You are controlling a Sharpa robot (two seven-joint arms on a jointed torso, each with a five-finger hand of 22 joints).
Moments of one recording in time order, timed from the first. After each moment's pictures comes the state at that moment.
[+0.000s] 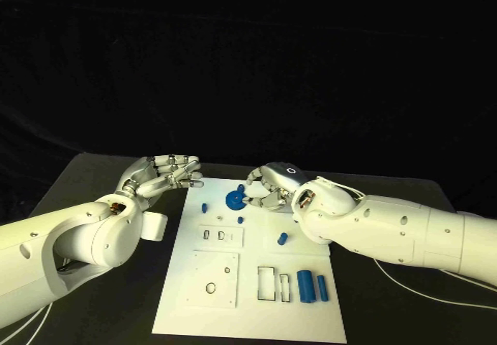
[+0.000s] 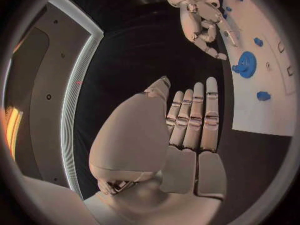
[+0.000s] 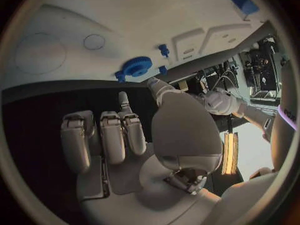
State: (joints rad) left arm 1.29 -0.95 -0.07 1.66 -0.02 -0.41 0.40; left_hand 1.58 -0.12 0.18 0.28 0.19 0.88 0.22 0.21 0.13 1.00 0.18 0.09 0.07 1.00 0.13 0.27 0.25 0.17 0.98 0.22 0.36 0.16; right arm 1.27 -0.64 -0.11 1.39 -1.54 -0.52 -0.13; right_hand 1.18 -0.19 0.29 0.26 0.21 0.85 0.18 0.20 0.41 1.46 0.09 1.57 1.31 1.47 0.02 1.57 1.31 0.01 1.47 0.12 1.57 1.31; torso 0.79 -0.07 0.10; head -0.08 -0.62
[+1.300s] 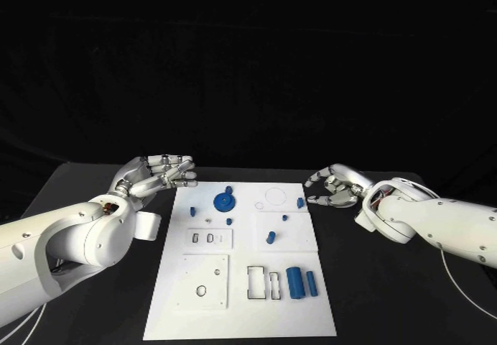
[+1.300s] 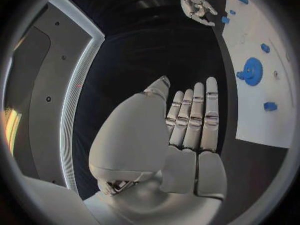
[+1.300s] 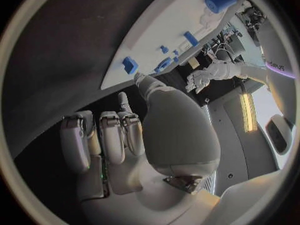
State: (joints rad) left arm 1.29 -0.94 -0.07 1.64 -0.01 -0.38 0.40; left_hand 1.58 -0.12 0.18 0.28 0.19 0.88 0.22 0.21 0.13 1.00 0.18 0.09 0.07 1.00 0.13 0.27 0.25 0.17 0.98 0.22 0.36 0.16; right arm 1.23 -0.95 -0.12 1.34 -1.07 -0.39 0.20; right_hand 1.35 -0.21 0.34 0.15 0.19 0.86 0.18 0.15 0.41 1.46 0.09 1.57 1.31 1.47 0.02 1.57 1.31 0.01 1.47 0.13 1.55 1.31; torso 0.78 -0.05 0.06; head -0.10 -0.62
